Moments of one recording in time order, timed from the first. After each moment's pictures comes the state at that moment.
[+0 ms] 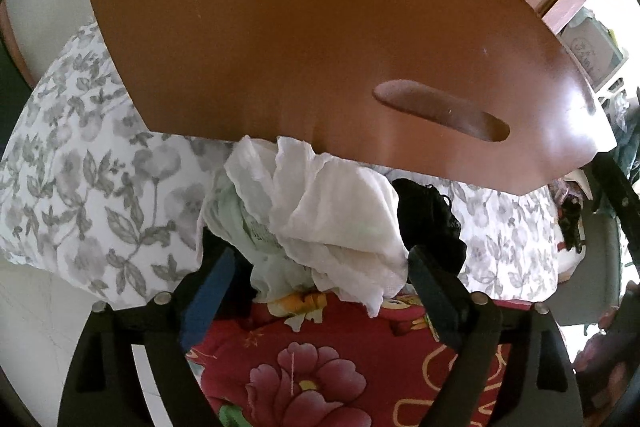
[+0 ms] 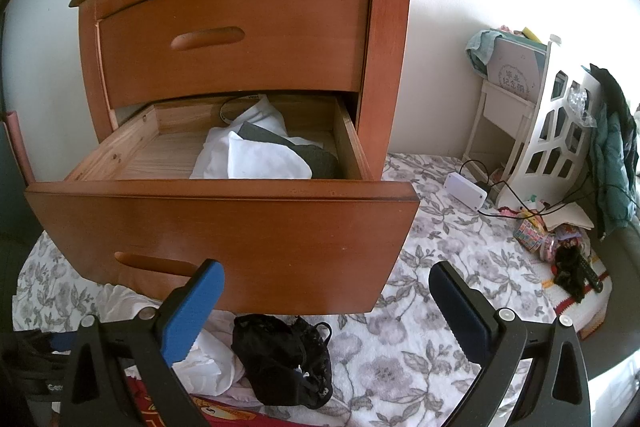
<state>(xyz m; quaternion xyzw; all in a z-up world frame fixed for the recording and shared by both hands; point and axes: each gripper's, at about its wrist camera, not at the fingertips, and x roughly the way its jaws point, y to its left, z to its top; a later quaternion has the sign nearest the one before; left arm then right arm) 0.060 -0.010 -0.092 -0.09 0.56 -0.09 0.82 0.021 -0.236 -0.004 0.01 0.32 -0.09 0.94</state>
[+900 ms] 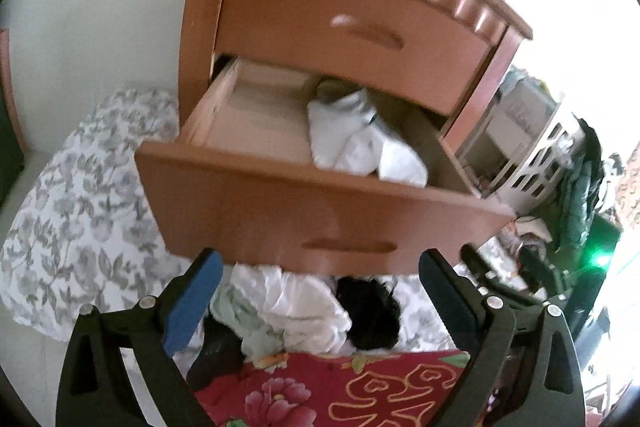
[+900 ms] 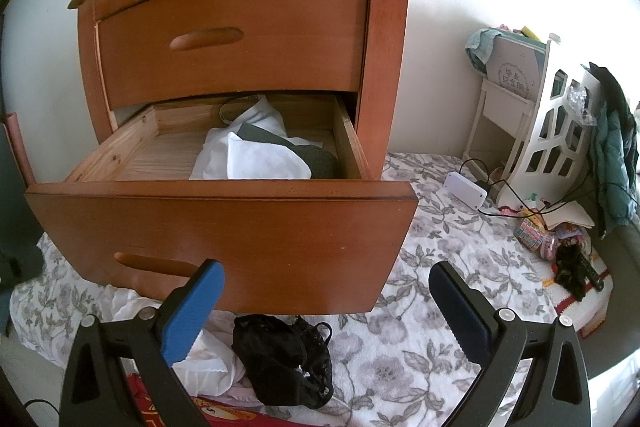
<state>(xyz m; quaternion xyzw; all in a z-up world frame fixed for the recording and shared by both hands) 0.028 -0.001 0.020 -0.11 0.38 -0.14 0.91 0.020 -0.236 -0.005 0.01 0.32 -0.09 0.94</state>
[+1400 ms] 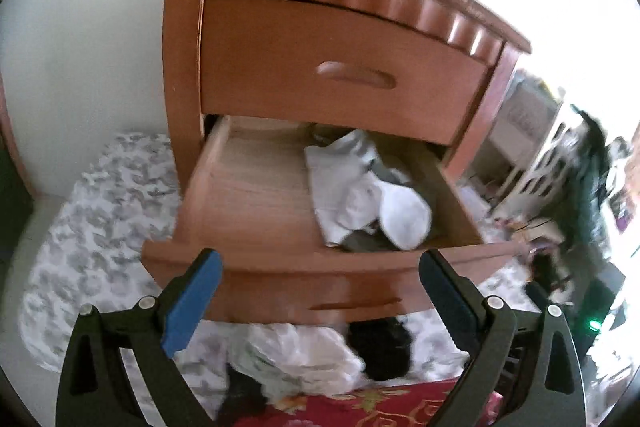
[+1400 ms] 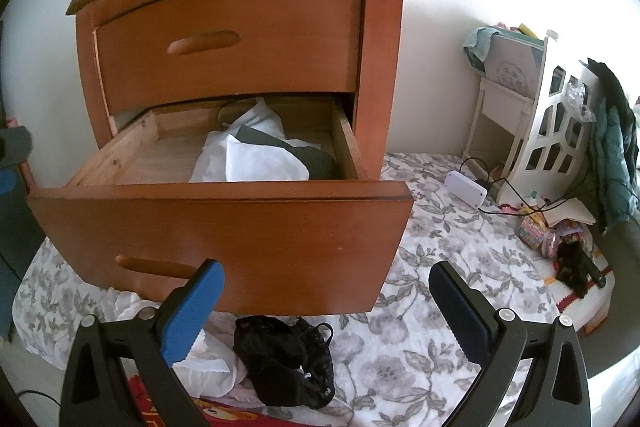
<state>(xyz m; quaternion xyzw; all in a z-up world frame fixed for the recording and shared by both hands) 0.070 -0.016 0.059 -0.04 0.36 -0.13 0.92 0.017 -0.241 -0.004 0.02 0.31 -0.09 0.95</state>
